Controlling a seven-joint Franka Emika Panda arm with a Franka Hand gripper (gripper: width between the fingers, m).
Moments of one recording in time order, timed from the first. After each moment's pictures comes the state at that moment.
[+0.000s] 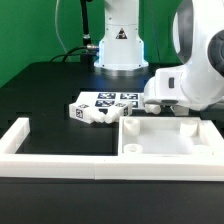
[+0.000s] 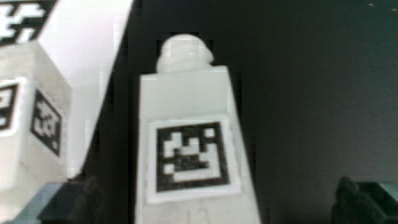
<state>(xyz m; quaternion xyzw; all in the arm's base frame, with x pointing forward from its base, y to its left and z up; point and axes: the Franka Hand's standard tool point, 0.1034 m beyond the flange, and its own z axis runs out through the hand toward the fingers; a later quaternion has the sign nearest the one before) 0.407 0.133 0.005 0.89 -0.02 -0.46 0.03</state>
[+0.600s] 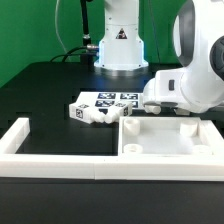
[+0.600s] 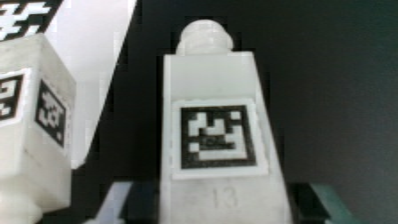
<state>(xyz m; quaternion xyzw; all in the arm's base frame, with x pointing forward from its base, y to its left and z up) 0.418 0.131 0.018 0.89 -0.02 -0.46 0.03</state>
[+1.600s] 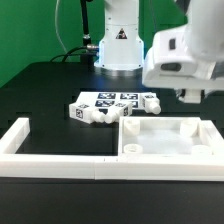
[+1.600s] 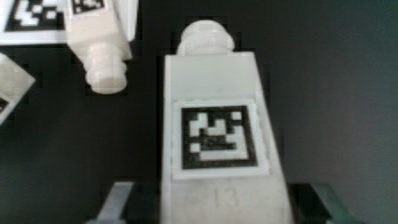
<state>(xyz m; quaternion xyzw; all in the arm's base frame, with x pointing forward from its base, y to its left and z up) 0.514 0.117 0.075 0.94 -0.03 -0.33 -0.01</state>
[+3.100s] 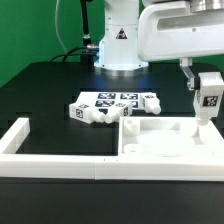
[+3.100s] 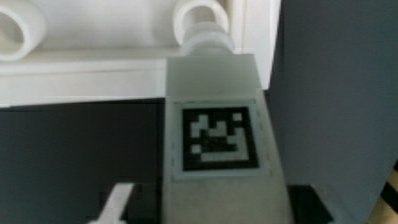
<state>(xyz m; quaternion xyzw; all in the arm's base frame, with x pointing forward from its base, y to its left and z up) 0.659 0.104 0.141 0.99 -0.01 0.13 -0.05</state>
